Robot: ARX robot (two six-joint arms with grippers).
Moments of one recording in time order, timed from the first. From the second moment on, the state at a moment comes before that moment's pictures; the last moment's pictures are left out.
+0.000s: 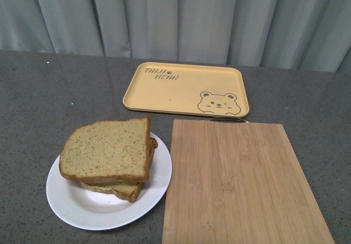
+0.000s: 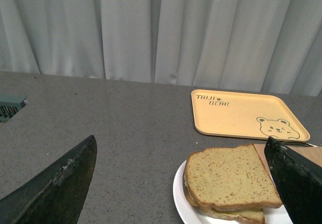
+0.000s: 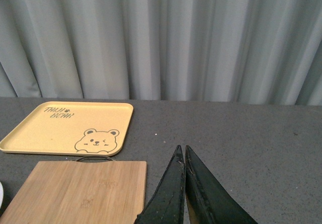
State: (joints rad) left arm 0.00 0.00 0.02 0.00 0.00 0.00; right arm 0.00 0.56 0.00 0.55 0.00 0.00
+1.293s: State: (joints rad) left arm 0.00 0.00 0.02 0.00 0.00 0.00; right arm 0.00 0.00 0.00 0.00 0.00 0.00
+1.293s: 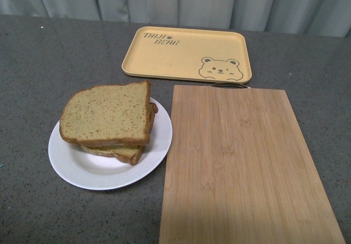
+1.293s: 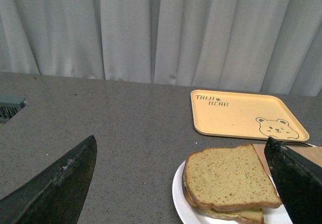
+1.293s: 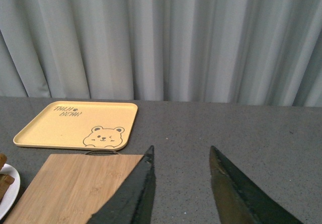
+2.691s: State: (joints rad) left arm -0.15 1.86 0.42 0.52 0.20 -0.79; right arm 0.00 0.00 0.00 0.00 0.00 0.00
